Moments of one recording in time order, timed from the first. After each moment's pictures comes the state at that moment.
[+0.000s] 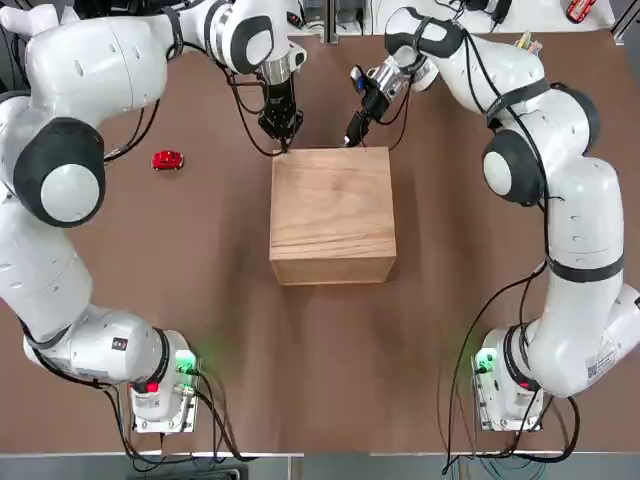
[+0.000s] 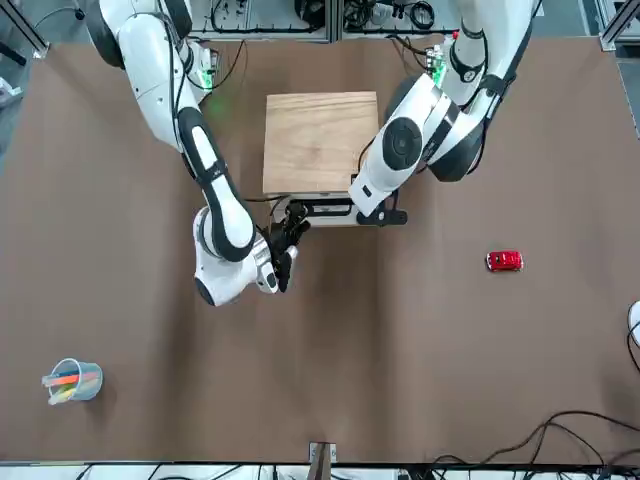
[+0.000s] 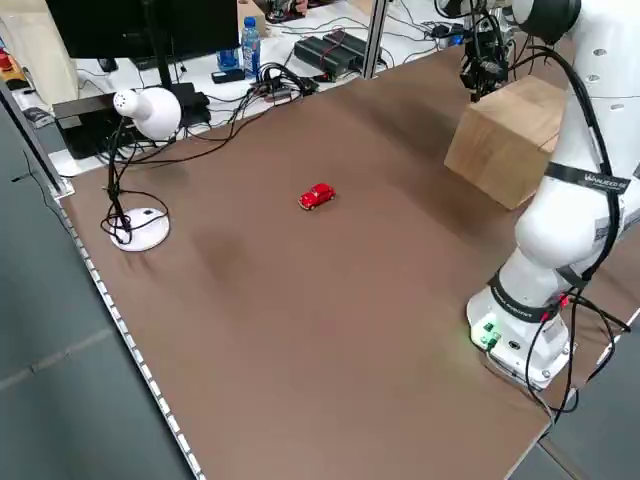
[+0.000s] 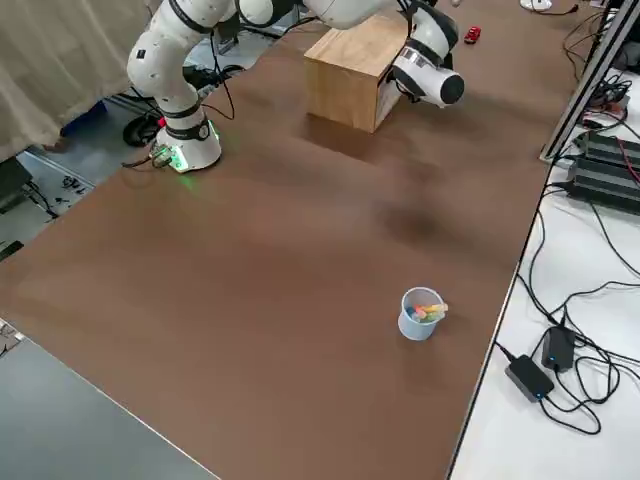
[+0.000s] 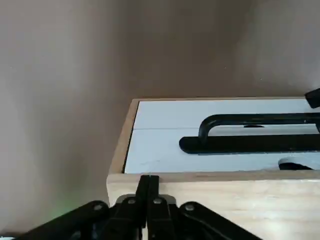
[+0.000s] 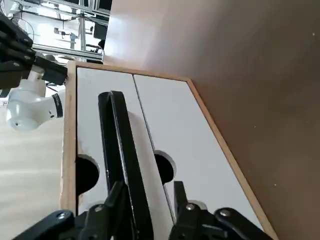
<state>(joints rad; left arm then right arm) -0.14 0.38 -0.59 -1.73 -0.01 1.85 -0.70 0.47 0.82 -0.04 -1.41 1.08 1.63 -0.82</state>
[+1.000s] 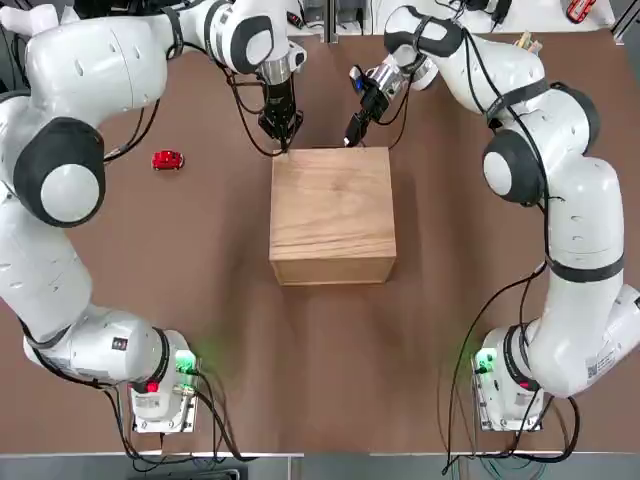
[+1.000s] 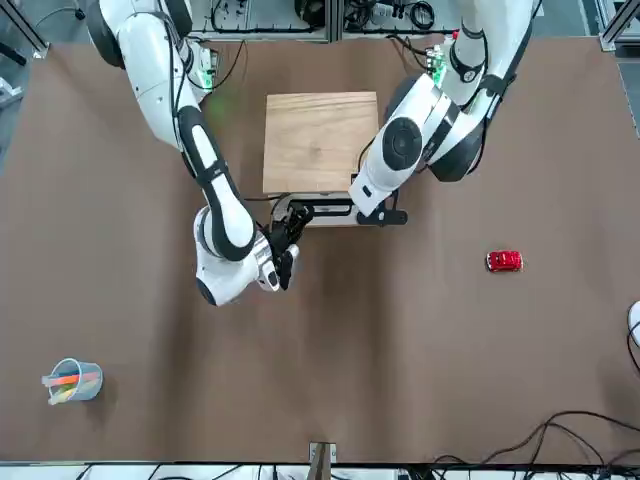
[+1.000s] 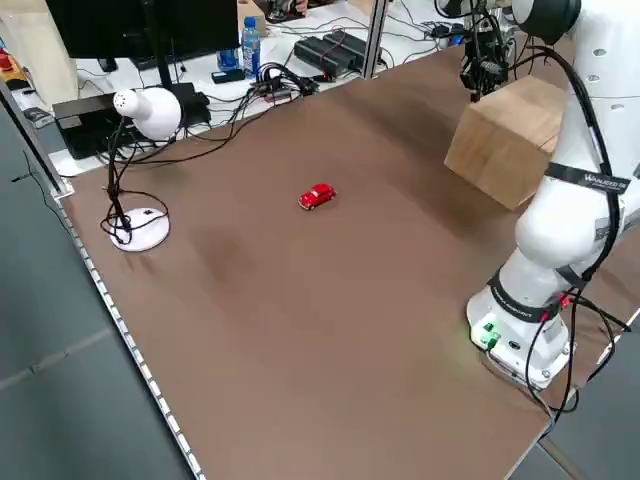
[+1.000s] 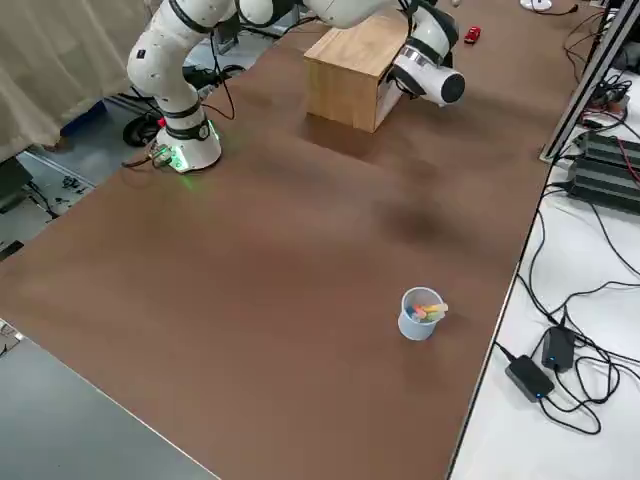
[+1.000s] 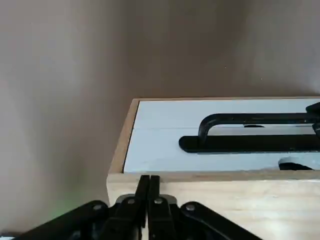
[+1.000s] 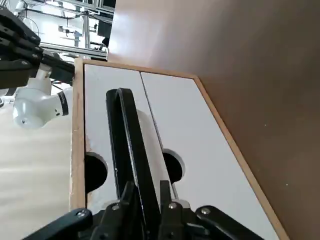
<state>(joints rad) -0.14 0.38 -0.59 -1.73 -0.01 1.84 -0.70 0.47 0.82 -0.04 -1.40 1.08 1.61 -0.82</state>
